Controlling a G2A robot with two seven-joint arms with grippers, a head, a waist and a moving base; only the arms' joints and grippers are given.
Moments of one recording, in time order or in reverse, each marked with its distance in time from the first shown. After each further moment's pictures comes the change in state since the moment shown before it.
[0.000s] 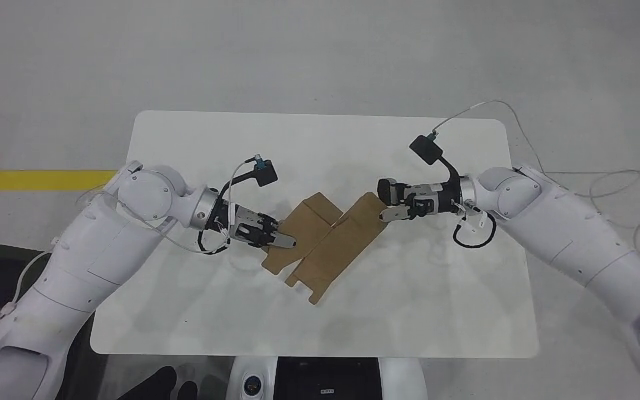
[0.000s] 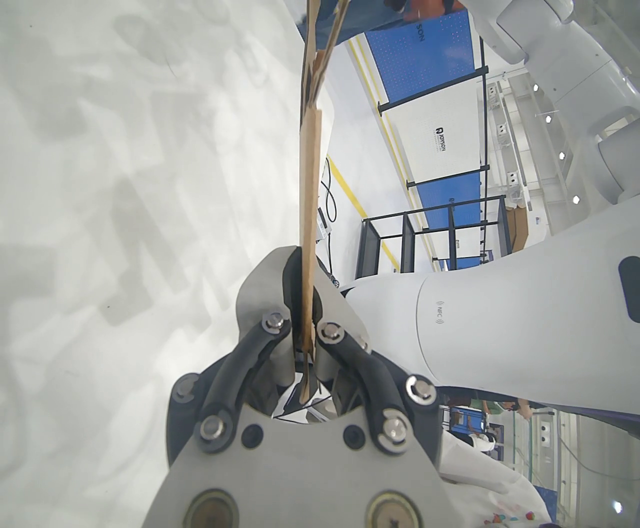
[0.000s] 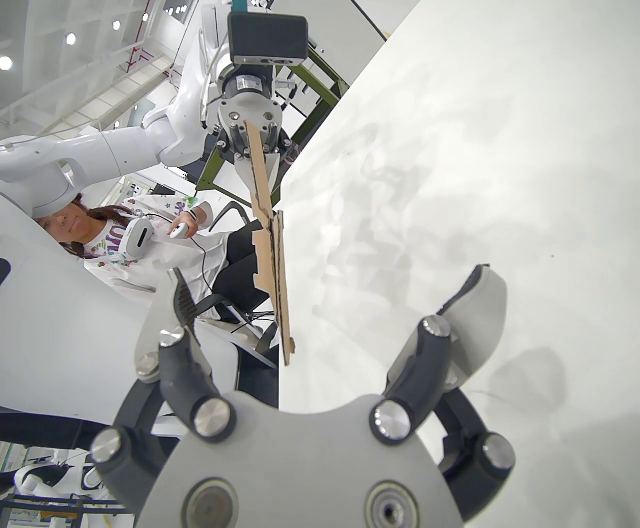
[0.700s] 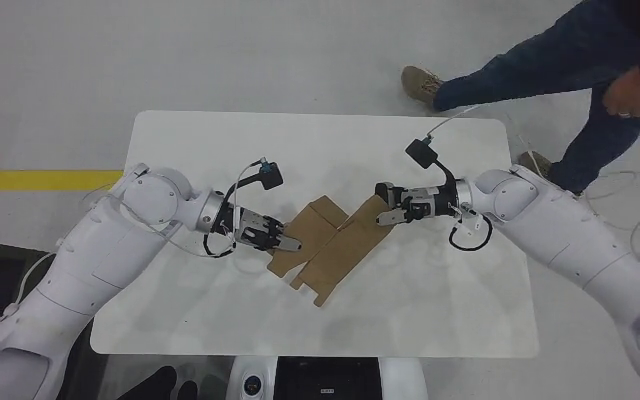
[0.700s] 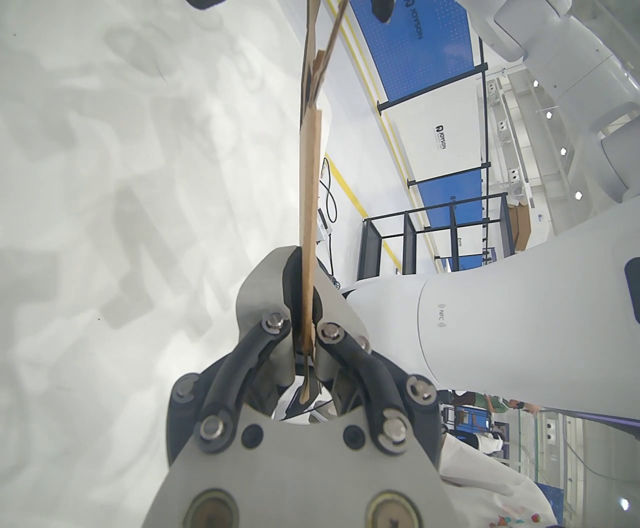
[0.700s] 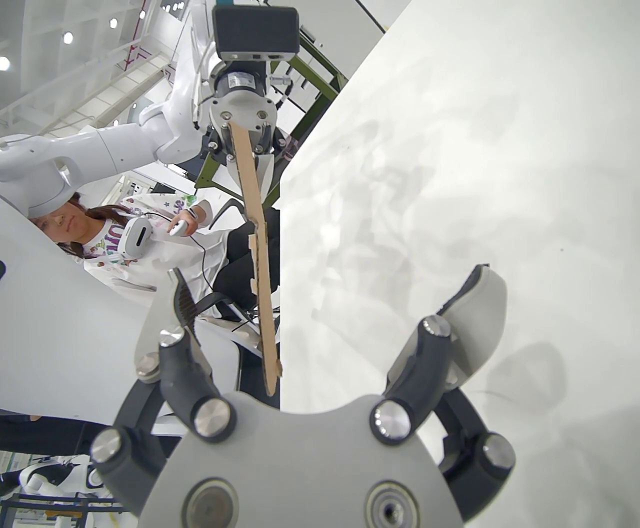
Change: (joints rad) left arm 0.010 0.001 0.015 -0.038 0.032 0.002 0.036; right arm -0.024 0.000 0.019 -0.017 -0.037 0.033 -0.001
